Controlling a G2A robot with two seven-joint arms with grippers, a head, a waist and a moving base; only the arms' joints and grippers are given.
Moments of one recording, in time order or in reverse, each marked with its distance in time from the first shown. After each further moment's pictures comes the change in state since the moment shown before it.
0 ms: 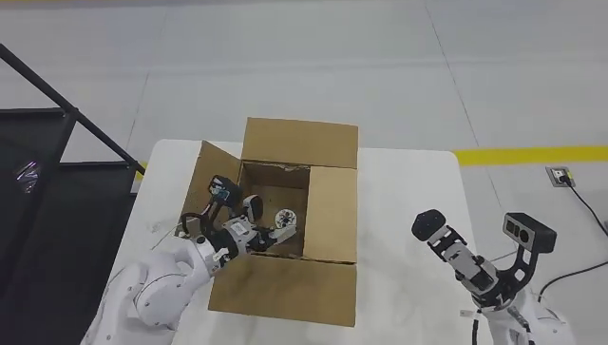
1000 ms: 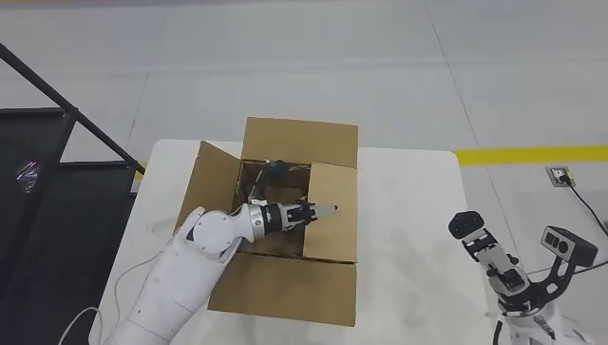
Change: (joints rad) left arm -0.434 -0.119 0.327 0.627 -0.617 -0.100 -0.144; right arm -0.076 0.033 0.082 0.036 -0.035 -0.019 -0.160
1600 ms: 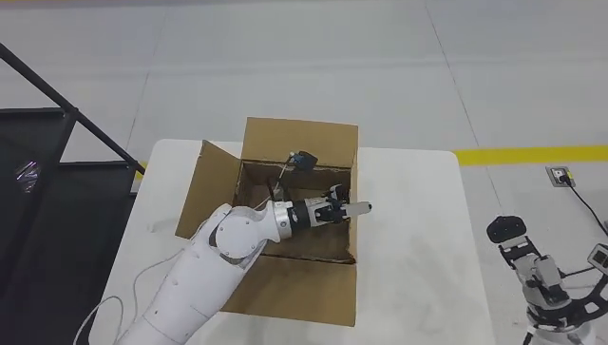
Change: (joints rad) left arm -0.050 -0.056 0.127 -0.074 0.051 -0.053 0.184; right arm -0.093 0.017 0.100 -0.018 0.080 -0.094 -0.079
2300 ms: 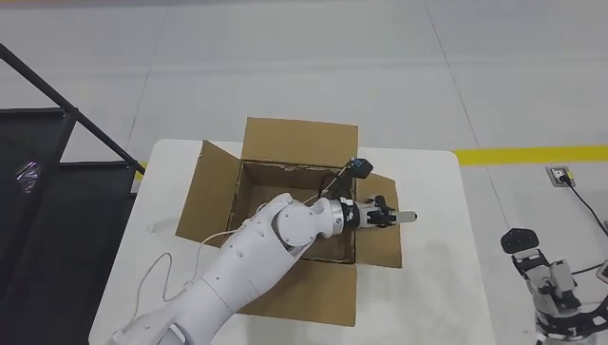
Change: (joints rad) left arm -0.236 -0.213 0.302 0.377 0.002 0.077 0.075; right arm -0.013 0.016 0.011 0.114 0.072 -0.017 -0.008
